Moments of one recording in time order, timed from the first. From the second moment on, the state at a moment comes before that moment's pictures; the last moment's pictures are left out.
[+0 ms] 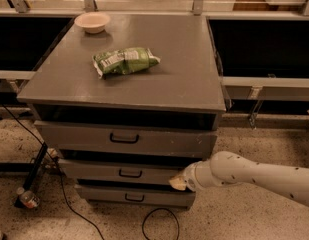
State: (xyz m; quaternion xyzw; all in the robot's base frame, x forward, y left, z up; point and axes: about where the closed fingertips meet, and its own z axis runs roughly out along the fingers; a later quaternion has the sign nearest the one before) arm 0.510 -0.092 0.469 -0.35 0.87 0.22 0.25
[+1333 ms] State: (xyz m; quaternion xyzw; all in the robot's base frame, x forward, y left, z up) arm 0.510 -0.092 0.469 -0.35 0.87 0.22 0.25
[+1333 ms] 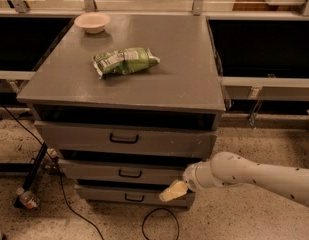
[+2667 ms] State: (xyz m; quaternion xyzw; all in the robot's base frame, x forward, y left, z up) arm 0.522 -0.056 0.455 -0.37 0.86 0.25 0.24
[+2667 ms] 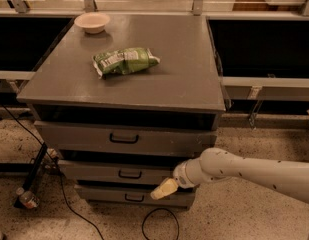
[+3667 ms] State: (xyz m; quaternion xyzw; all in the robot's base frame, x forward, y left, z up) arm 0.491 -0.082 0.466 -0.37 0.86 0.25 0.24
